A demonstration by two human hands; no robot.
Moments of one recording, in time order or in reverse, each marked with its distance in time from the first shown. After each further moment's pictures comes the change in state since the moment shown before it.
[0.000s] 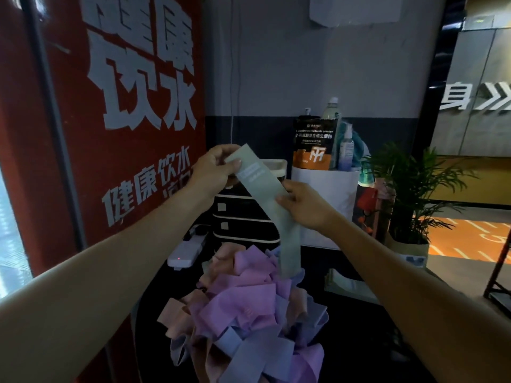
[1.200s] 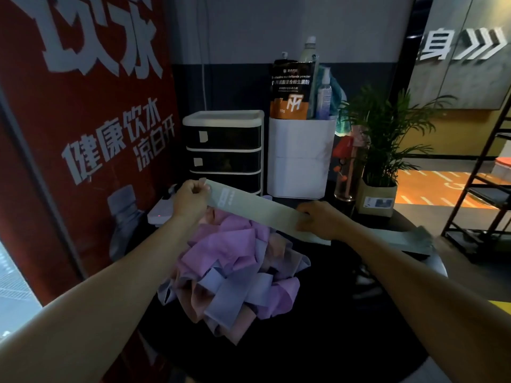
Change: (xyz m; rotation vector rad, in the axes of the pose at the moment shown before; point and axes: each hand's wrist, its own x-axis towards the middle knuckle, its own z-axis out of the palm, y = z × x) left_hand -0.064 -0.131 0.001 0.200 0.226 -0.309; right_hand -0.091 0.108 0.008 -0.476 -0.256 0.193
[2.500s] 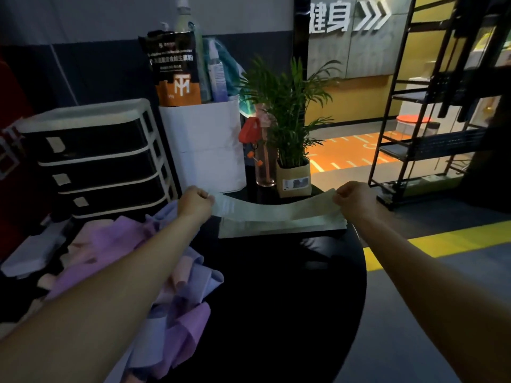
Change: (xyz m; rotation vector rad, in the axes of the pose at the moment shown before) left_hand -0.015 0.002 0.214 0.402 -0.289 0.017; right_hand -0.083 0.215 -0.028 0.452 0.713 0.815
